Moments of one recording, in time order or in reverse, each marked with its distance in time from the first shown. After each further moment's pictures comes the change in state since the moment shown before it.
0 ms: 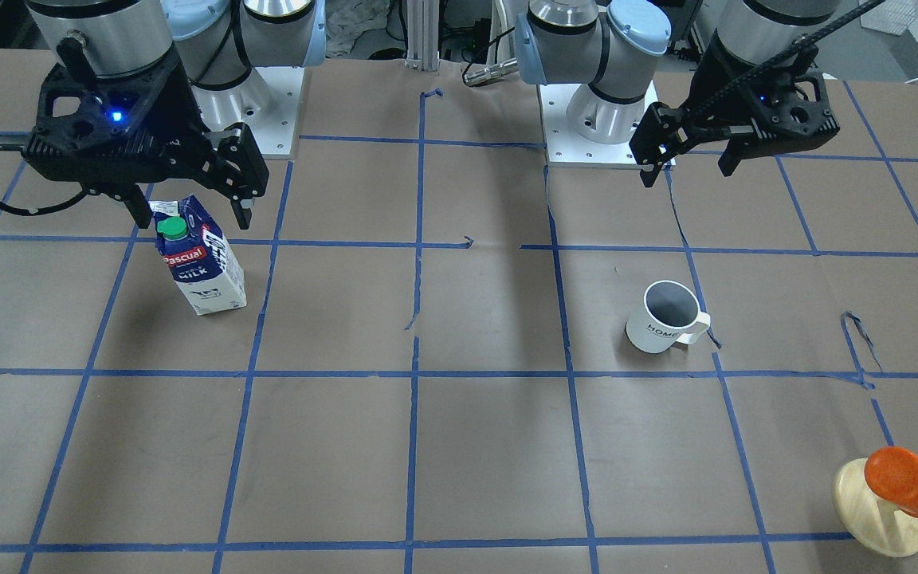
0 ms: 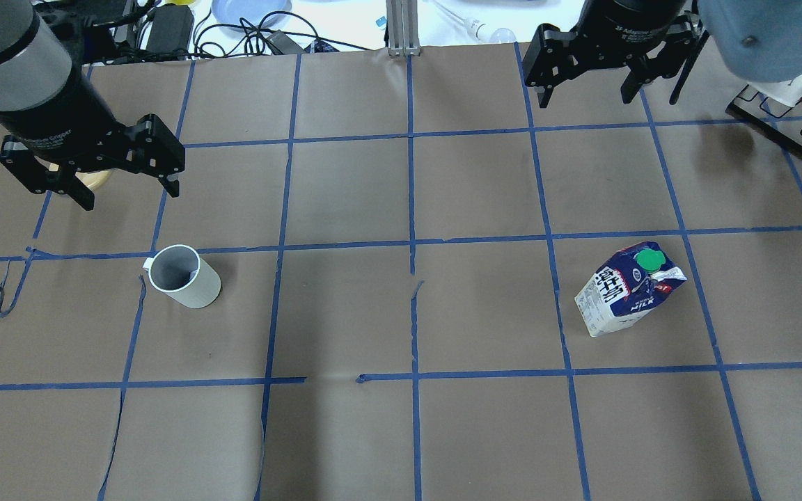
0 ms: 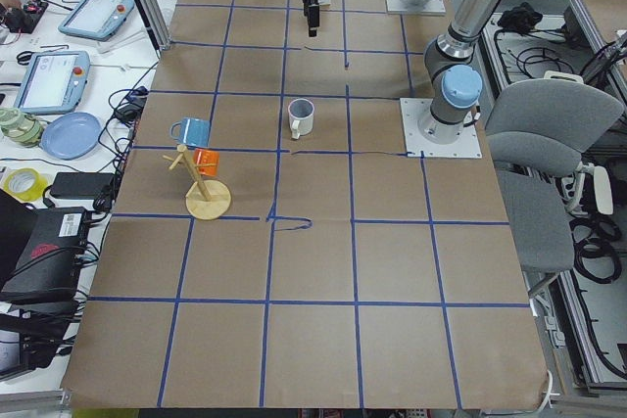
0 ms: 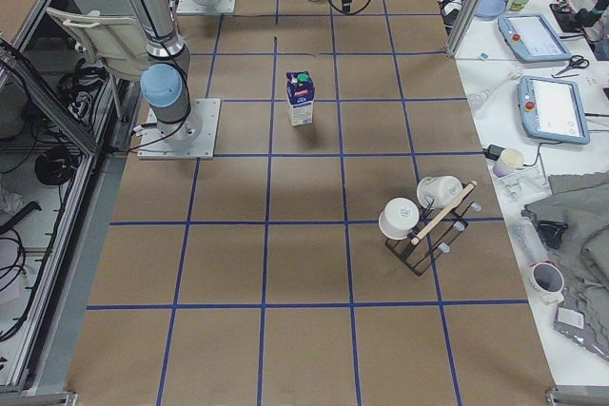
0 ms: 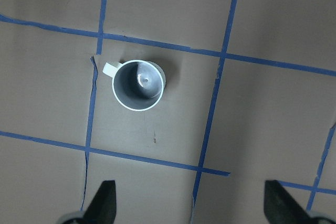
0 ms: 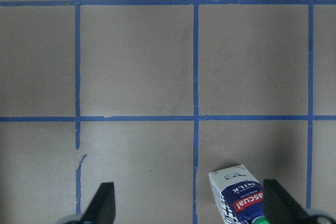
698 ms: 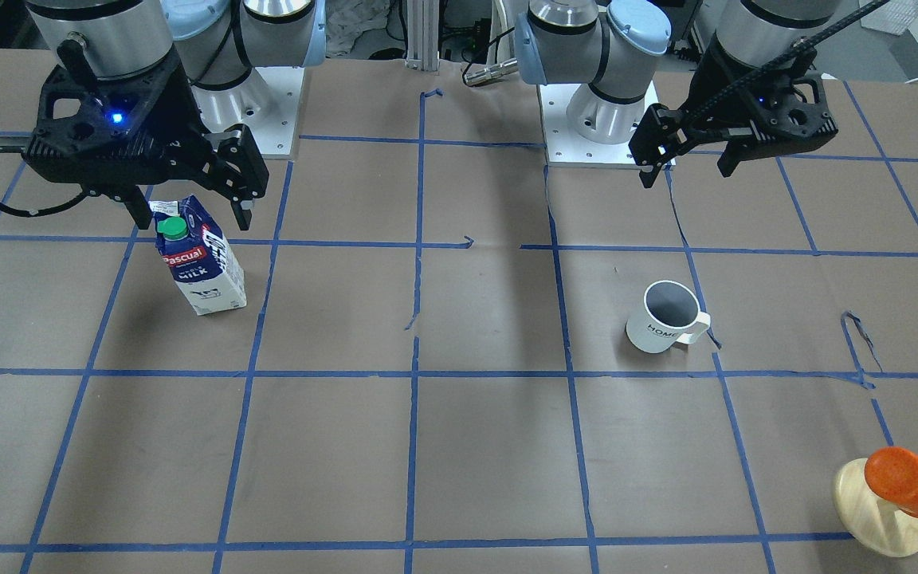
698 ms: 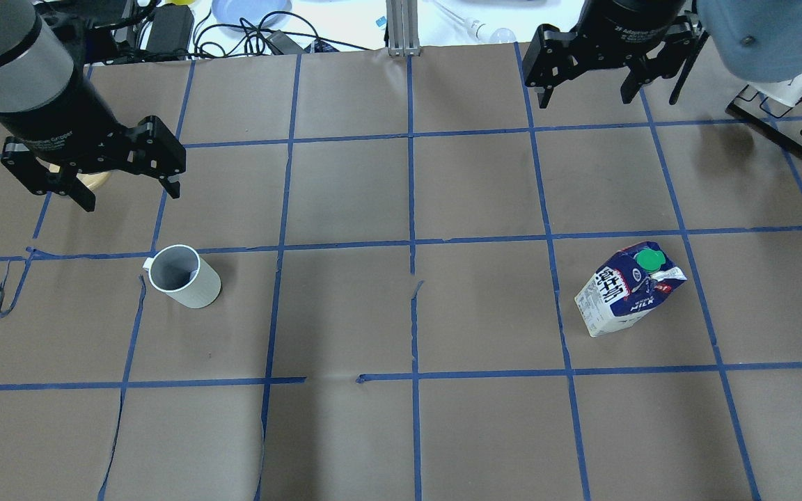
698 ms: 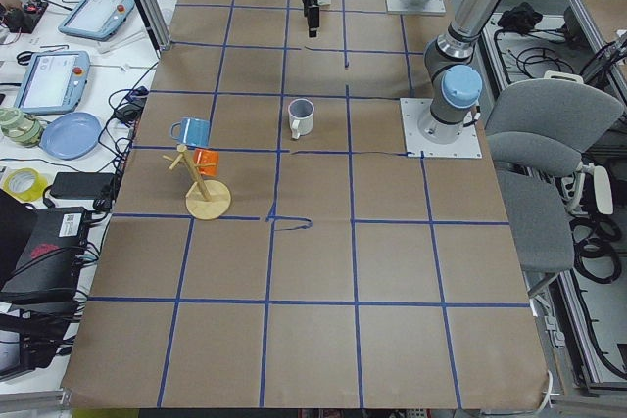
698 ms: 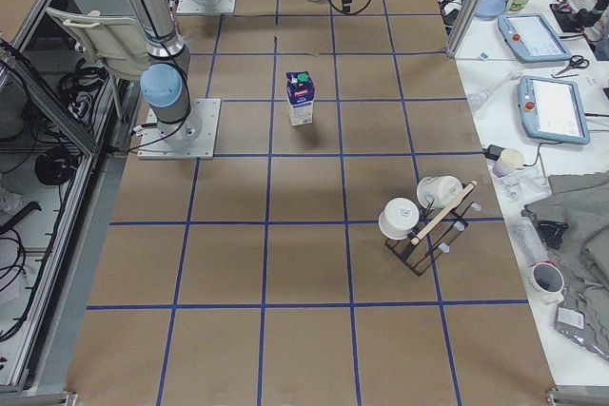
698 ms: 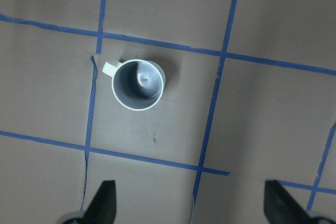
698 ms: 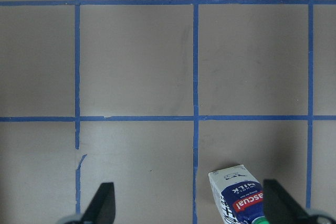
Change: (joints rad) left arm 0.000 0.000 -0.003 0.000 0.000 0.000; right arm 0.000 0.001 0.001 -0.001 -0.001 0.000
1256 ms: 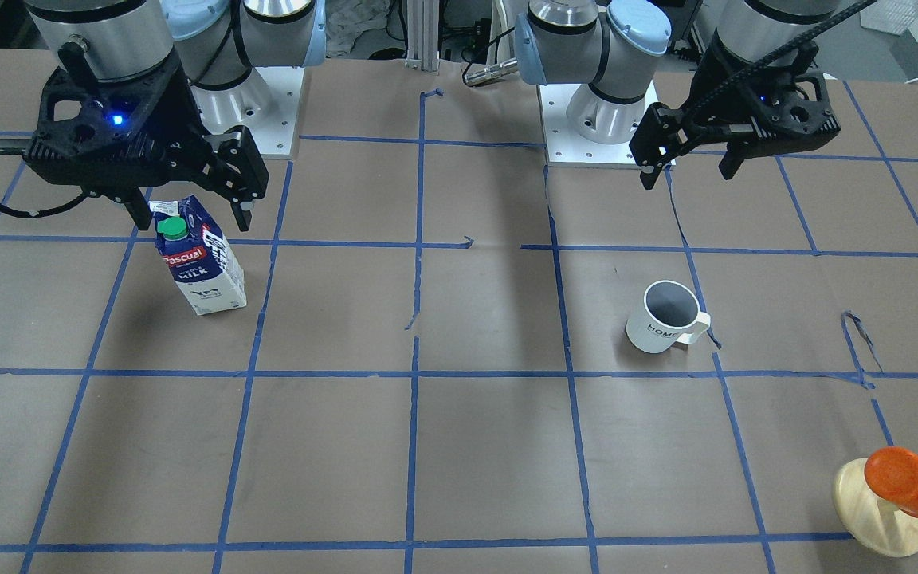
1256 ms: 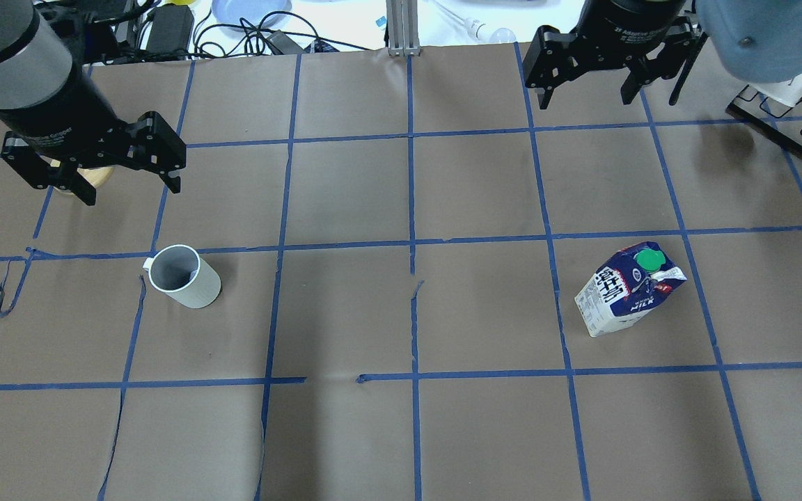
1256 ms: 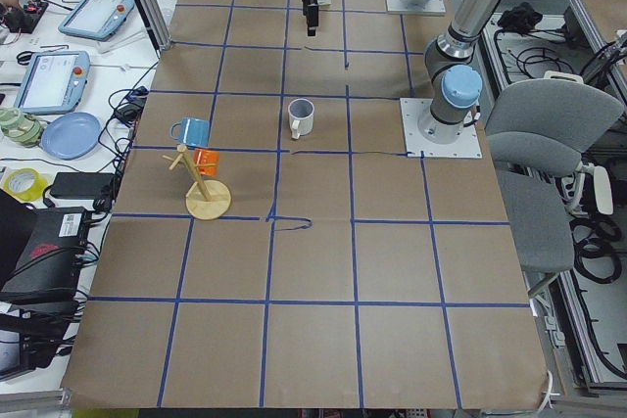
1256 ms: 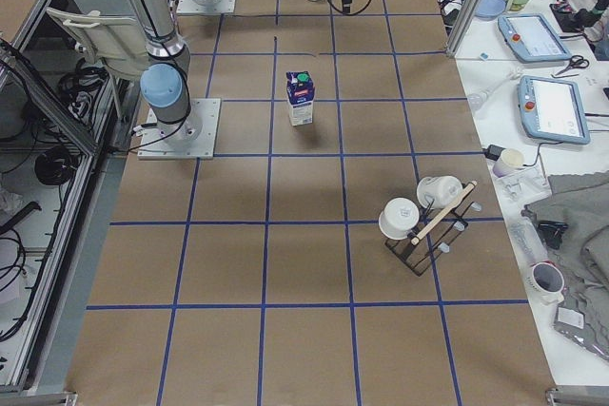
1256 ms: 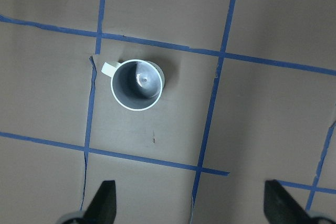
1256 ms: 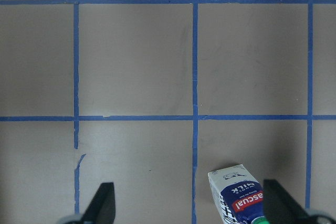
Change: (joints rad) left arm -0.002 -0.002 0.002 0.043 -0.005 0.031; right arm 0.000 0.001 0.001 0.000 -0.002 -0.001
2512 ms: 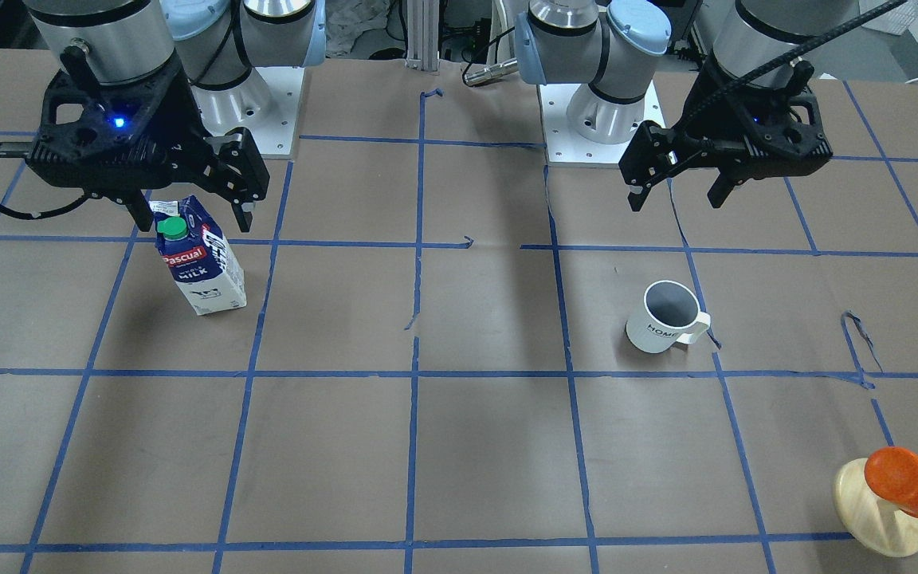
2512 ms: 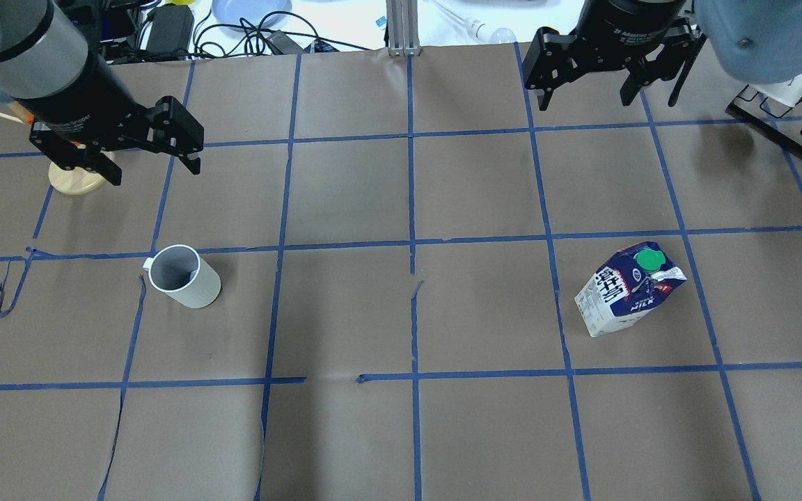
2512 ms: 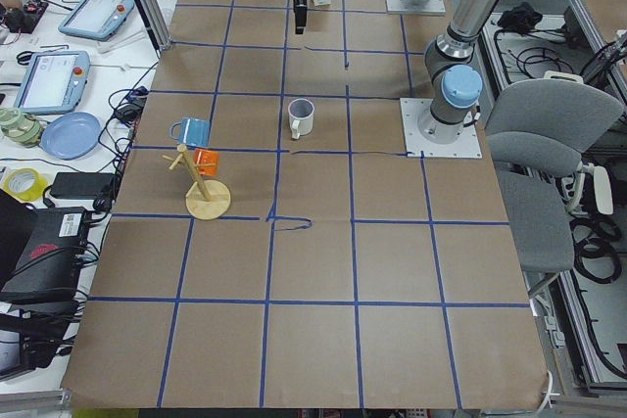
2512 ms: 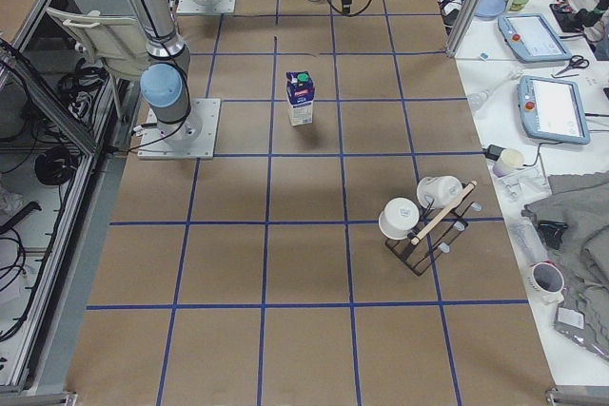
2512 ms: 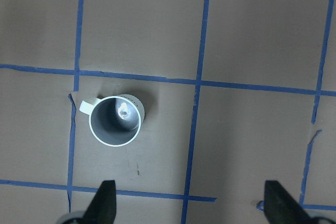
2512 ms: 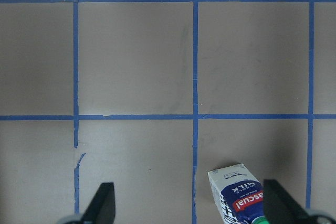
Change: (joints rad) left arm 0.006 -0.031 -0.012 0.069 -0.068 0.034; right arm 0.000 0.001 0.004 0.000 0.001 0.000
